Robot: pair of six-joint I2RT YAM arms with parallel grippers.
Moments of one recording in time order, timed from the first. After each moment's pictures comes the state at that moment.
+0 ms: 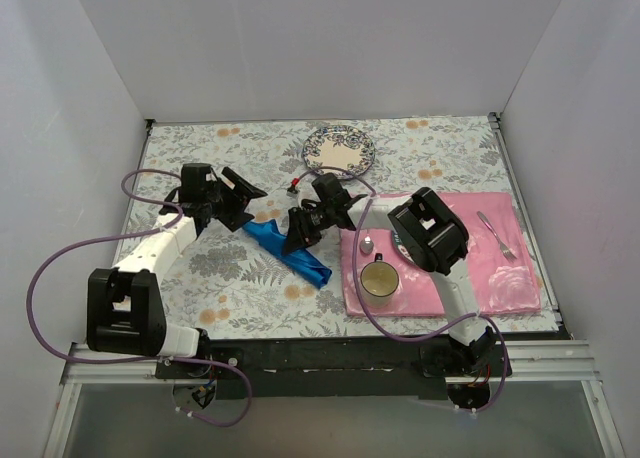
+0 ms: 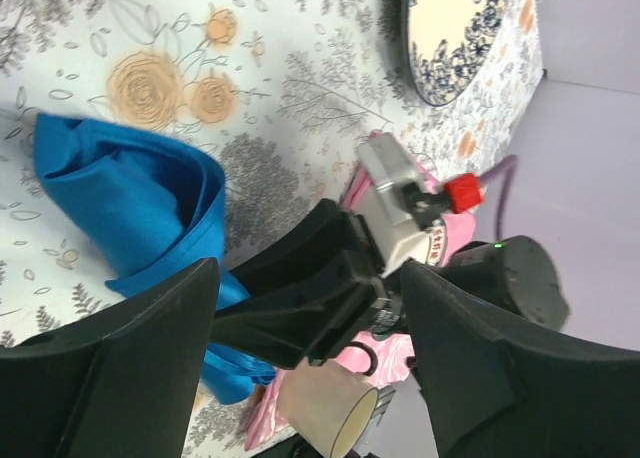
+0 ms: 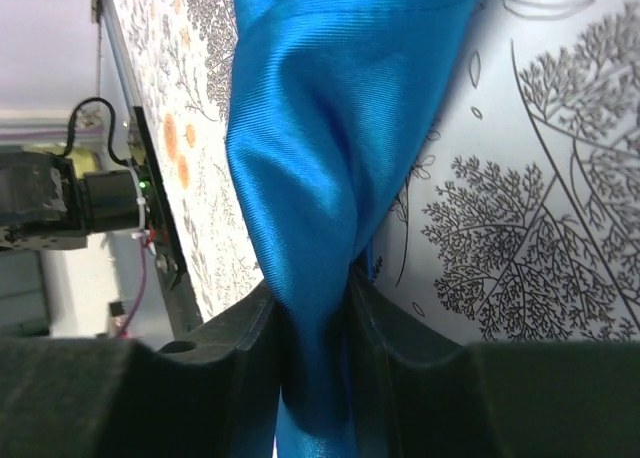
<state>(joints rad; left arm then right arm) -0.10 1.38 0.89 -0.23 0.35 -1.04 0.73 2.21 1.36 0.08 -0.88 0.52</state>
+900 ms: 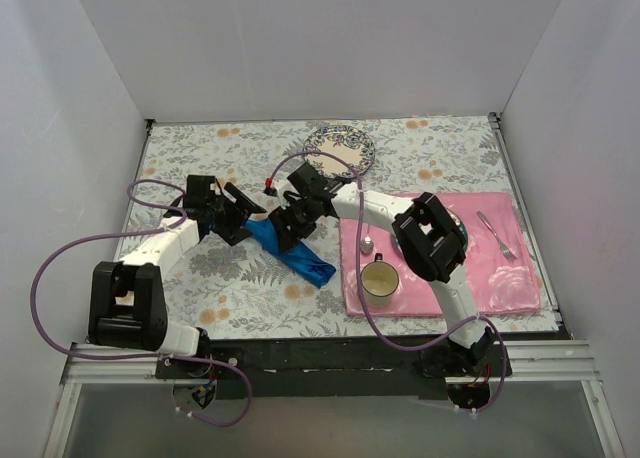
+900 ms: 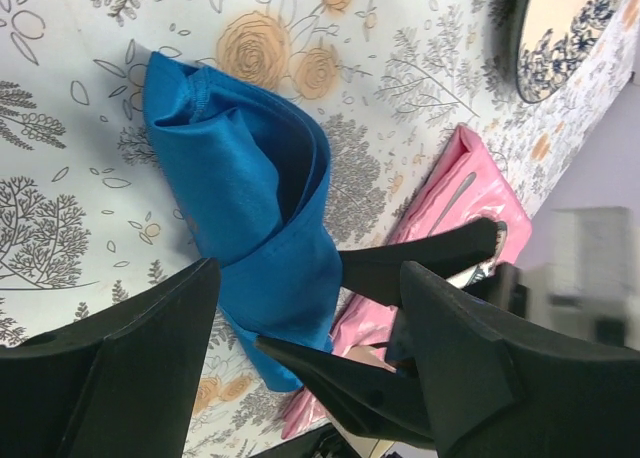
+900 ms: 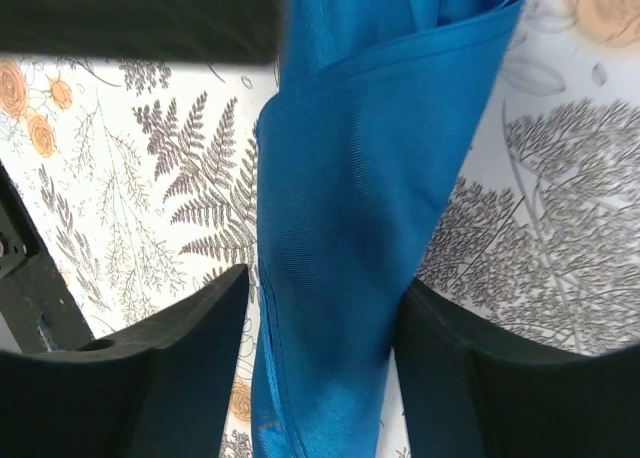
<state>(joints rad) -0.10 1.41 0.82 -0.28 0.32 -1.01 0.84 2.18 1.66 -0.48 -0.54 0.06</state>
